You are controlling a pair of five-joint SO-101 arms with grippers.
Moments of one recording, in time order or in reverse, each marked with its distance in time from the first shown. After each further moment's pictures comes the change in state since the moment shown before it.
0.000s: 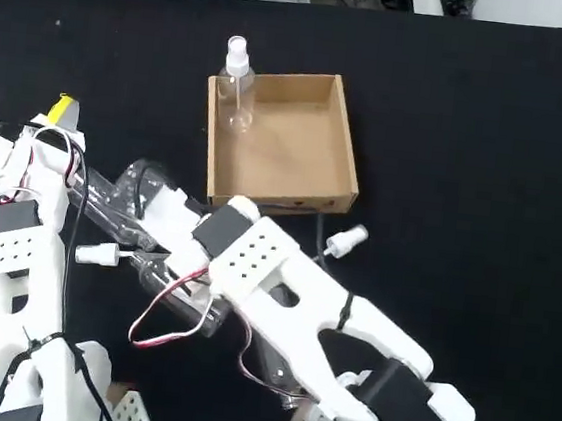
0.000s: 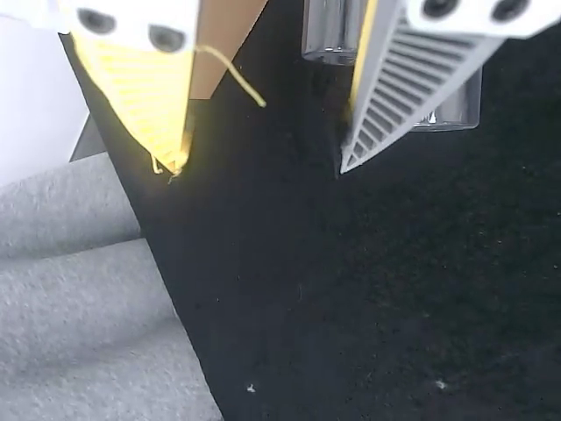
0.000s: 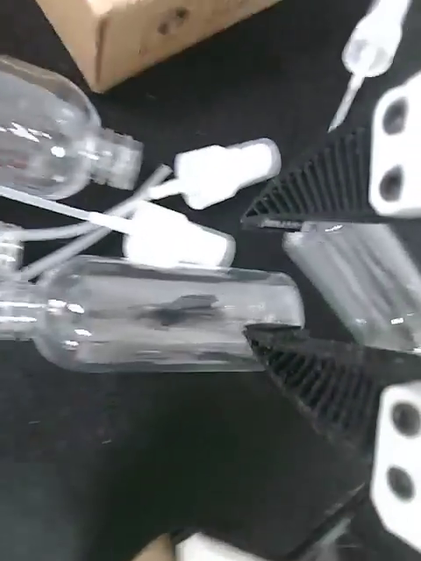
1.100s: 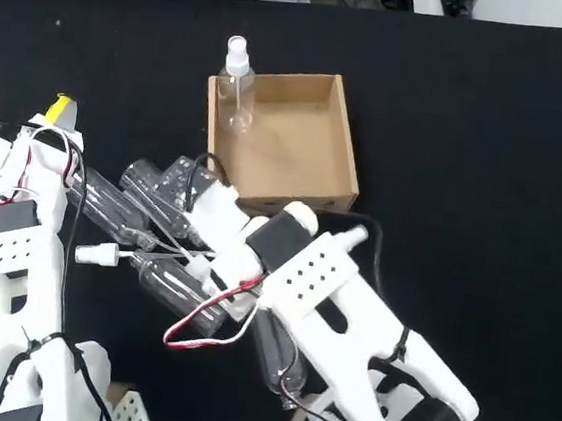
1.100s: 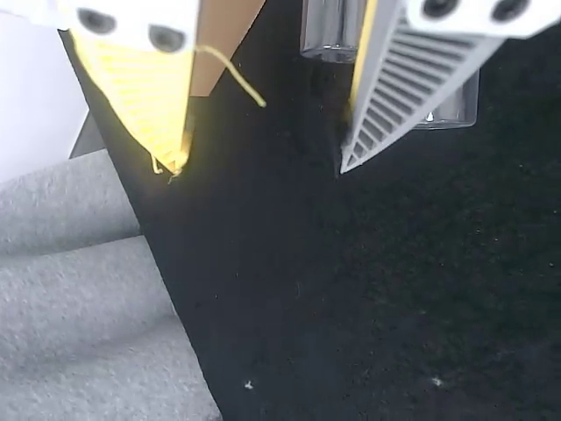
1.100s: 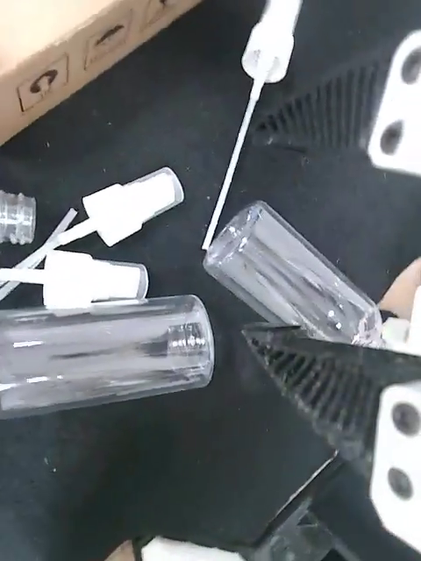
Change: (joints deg) left arm -0.4 0.0 0.0 0.0 0.0; right arm 5.5 -14.9 4.7 7.7 -5.5
